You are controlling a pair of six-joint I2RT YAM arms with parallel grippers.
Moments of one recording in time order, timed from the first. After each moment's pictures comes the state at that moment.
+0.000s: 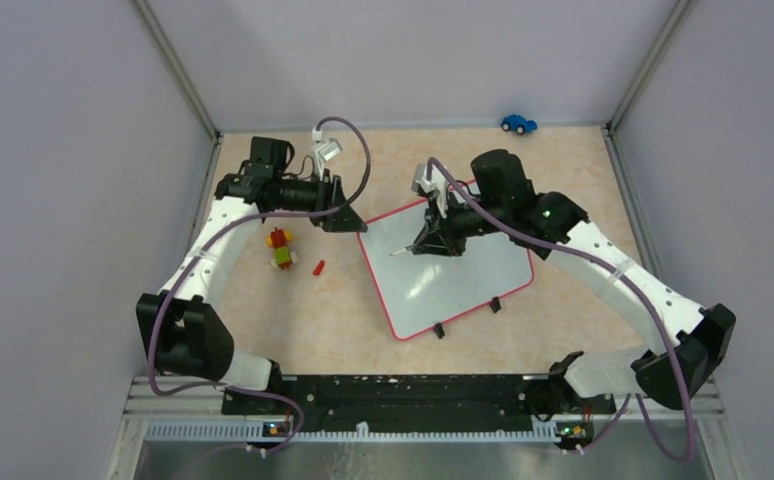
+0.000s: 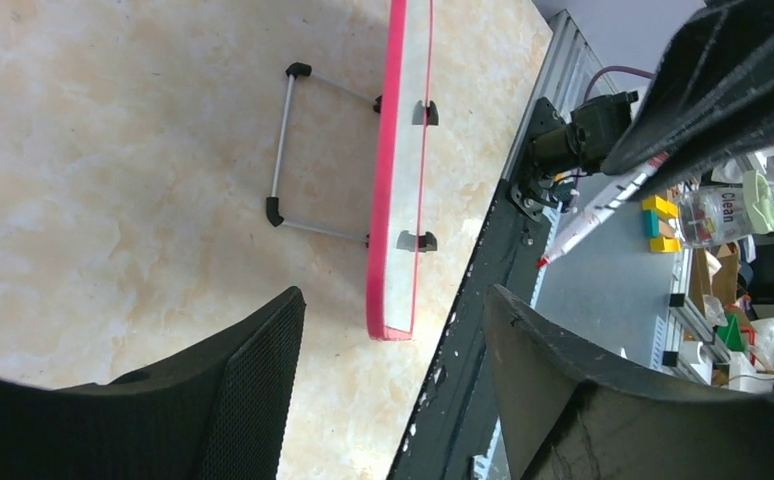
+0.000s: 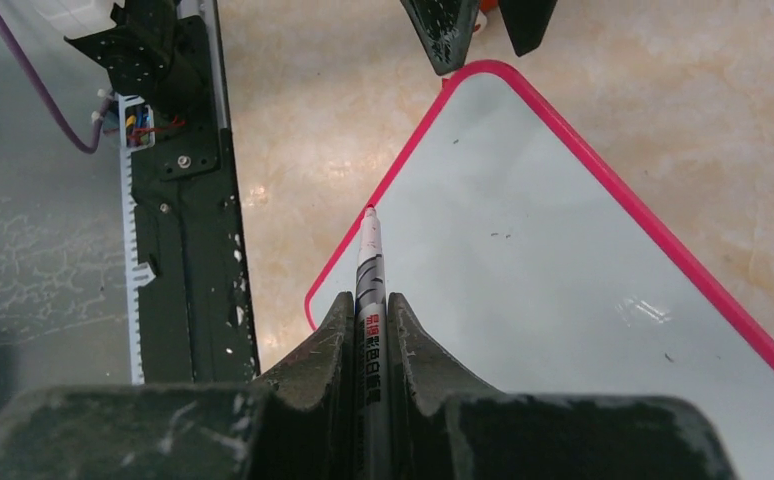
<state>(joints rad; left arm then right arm) -0.17 1.45 1.34 -0.77 1.06 0.10 0.69 1.29 1.34 -0.66 -0.64 -0.27</state>
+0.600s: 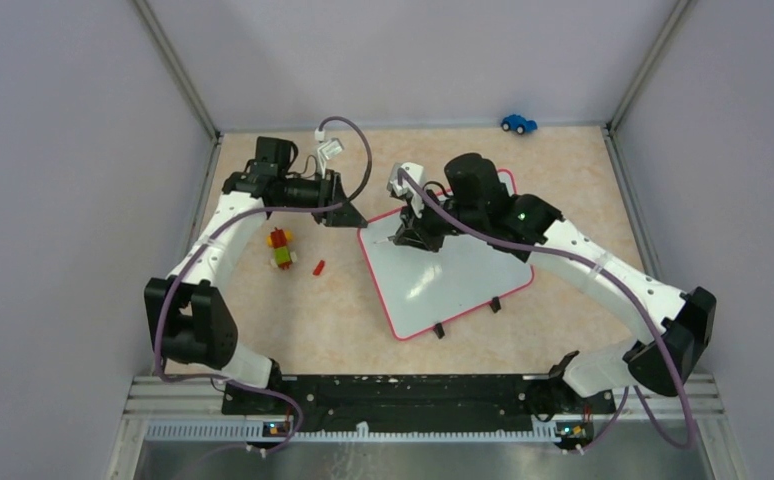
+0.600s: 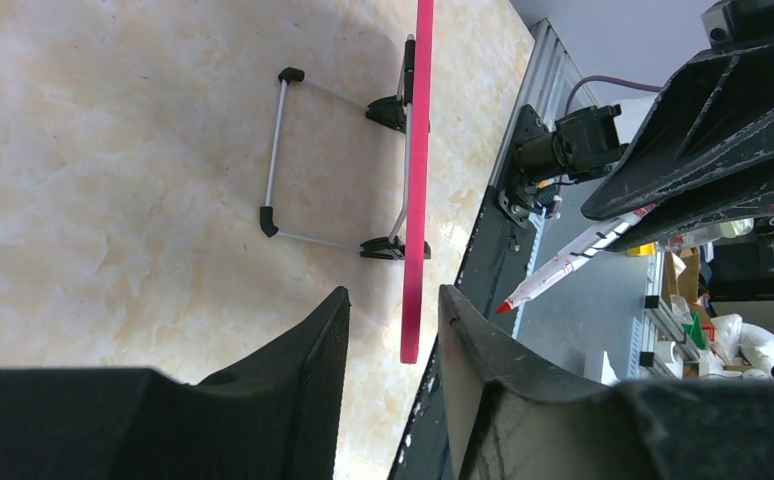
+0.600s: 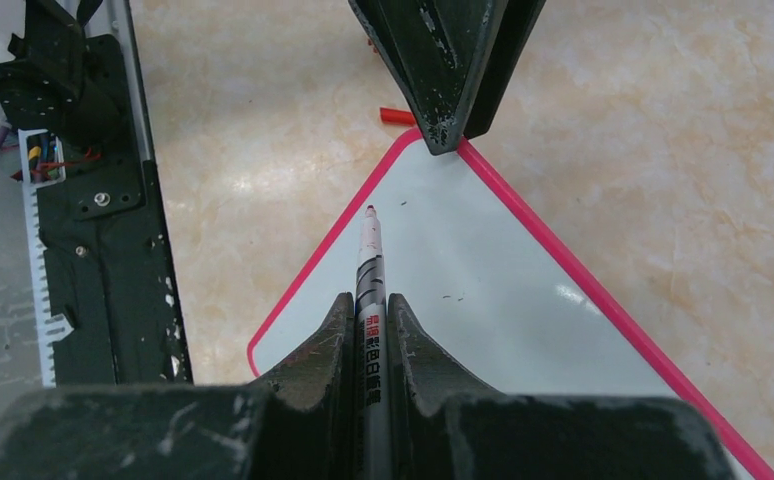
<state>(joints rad) -0.16 1.51 1.32 -0.70 1.11 0.07 0.83 1.38 1.38 -0.55 -0.42 -0.26</state>
